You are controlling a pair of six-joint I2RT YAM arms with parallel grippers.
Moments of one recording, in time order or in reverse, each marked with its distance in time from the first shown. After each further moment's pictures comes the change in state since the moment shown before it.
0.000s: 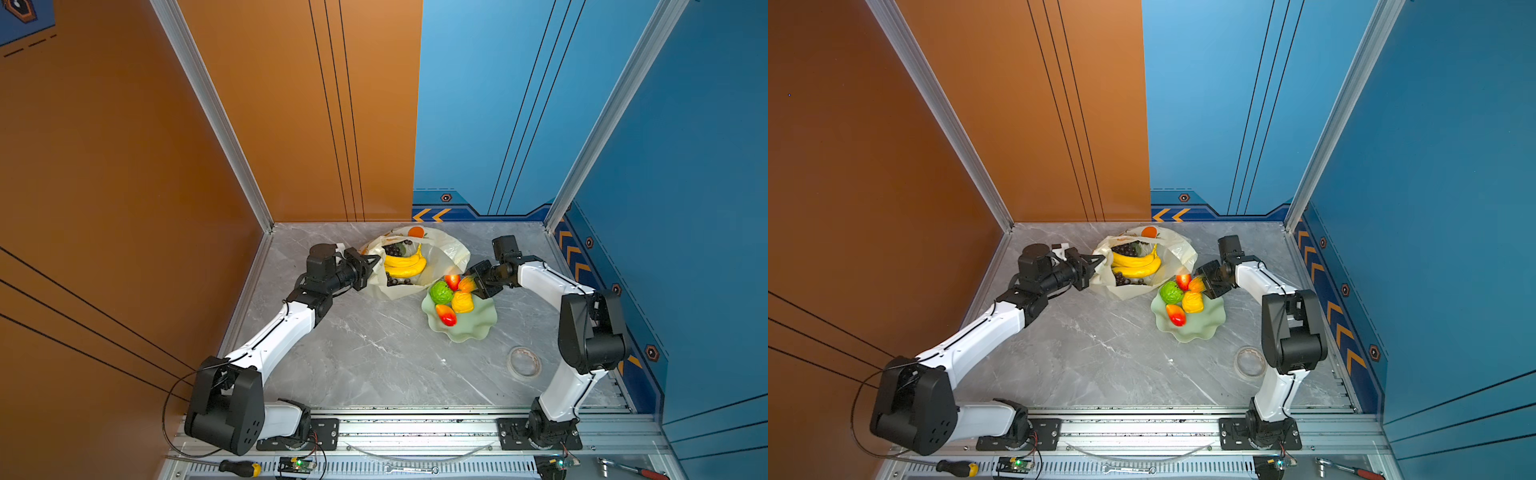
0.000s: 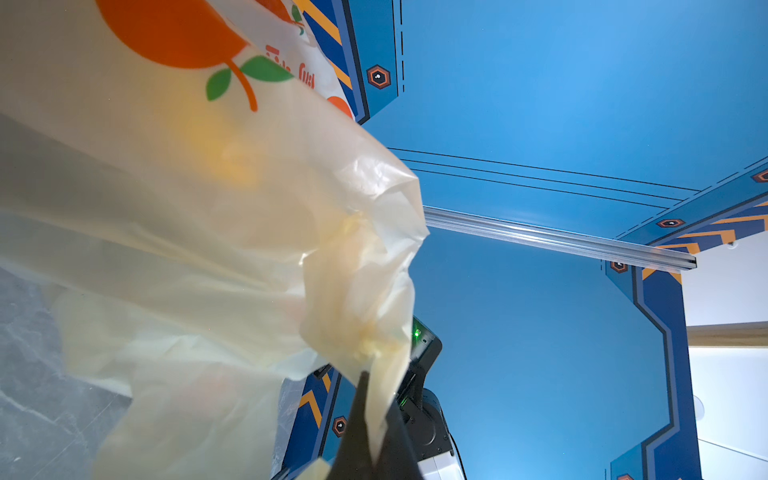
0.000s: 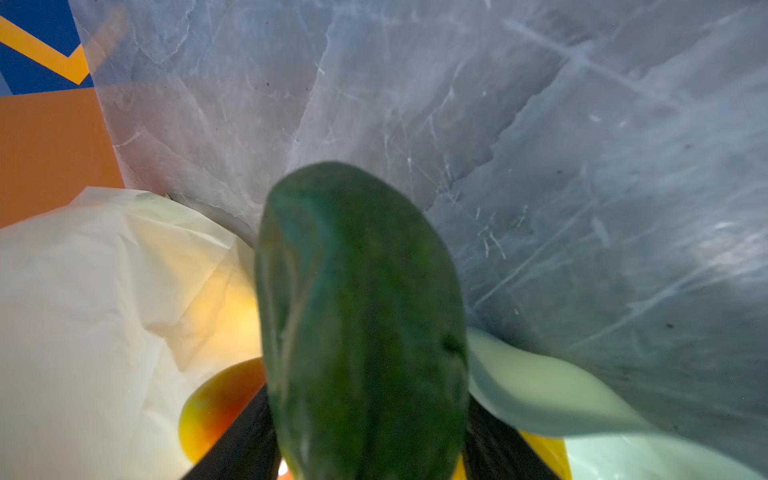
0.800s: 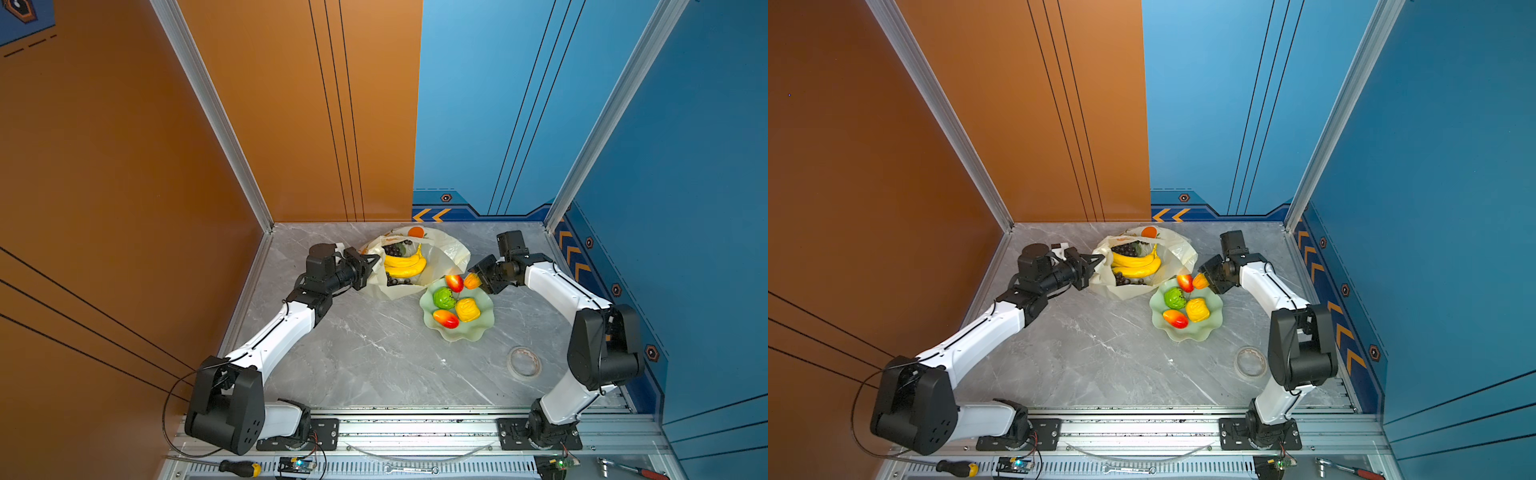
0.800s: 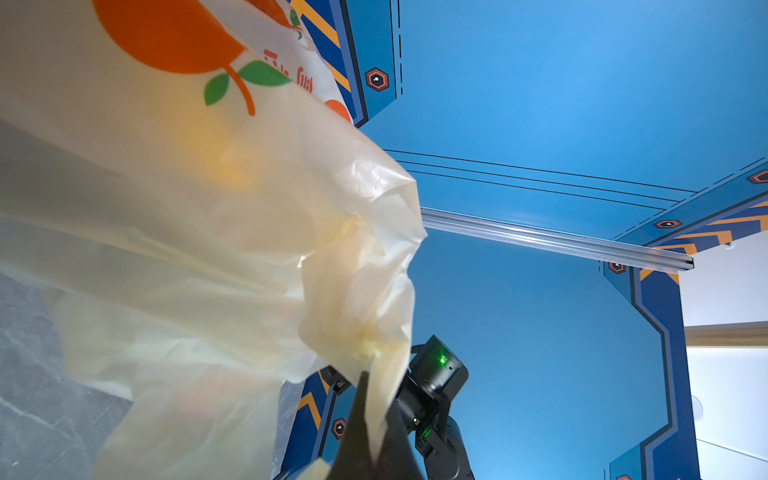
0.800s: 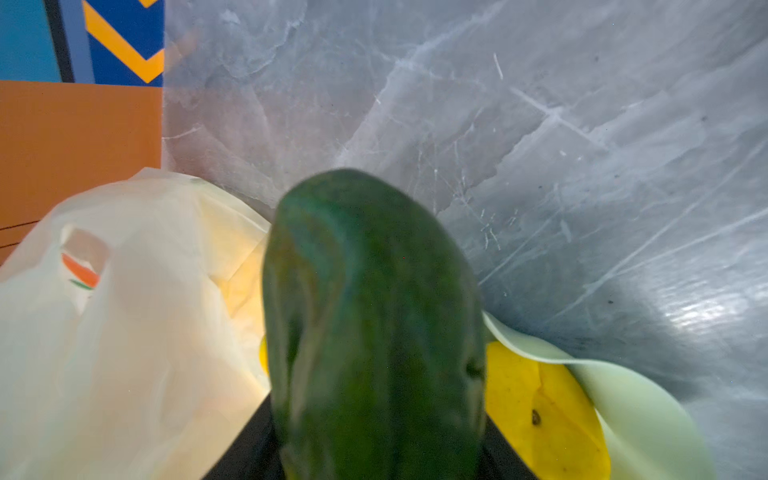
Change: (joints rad) left arm -0.001 0.001 0.000 0.006 0.000 0.000; right arm 0.010 -0.137 0.017 -0.076 0.095 -0.111
